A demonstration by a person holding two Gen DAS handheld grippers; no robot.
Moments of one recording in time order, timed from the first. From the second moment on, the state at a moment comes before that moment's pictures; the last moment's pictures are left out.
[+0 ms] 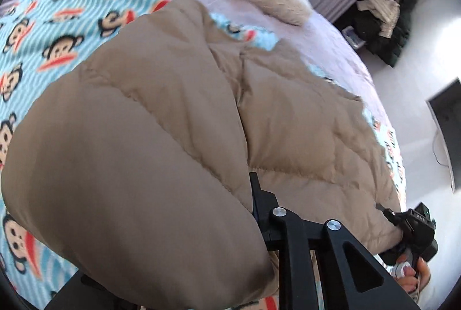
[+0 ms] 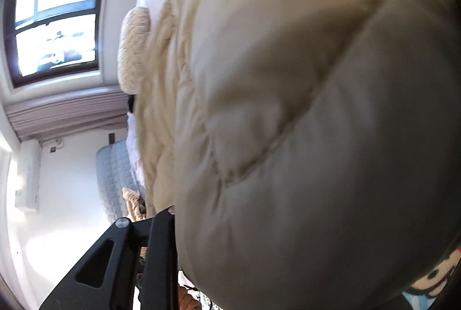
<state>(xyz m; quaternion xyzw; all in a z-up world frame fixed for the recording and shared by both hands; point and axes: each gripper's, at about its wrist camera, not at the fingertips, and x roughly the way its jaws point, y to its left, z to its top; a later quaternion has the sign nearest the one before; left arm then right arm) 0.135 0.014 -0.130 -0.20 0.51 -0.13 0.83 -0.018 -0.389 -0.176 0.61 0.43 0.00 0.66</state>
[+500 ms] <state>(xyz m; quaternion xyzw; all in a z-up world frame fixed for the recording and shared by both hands) -0.004 0.061 -0.111 -0.18 0.56 -0.21 0.78 -0.118 -0.359 -0.144 0.61 0.45 -0.01 0.65</state>
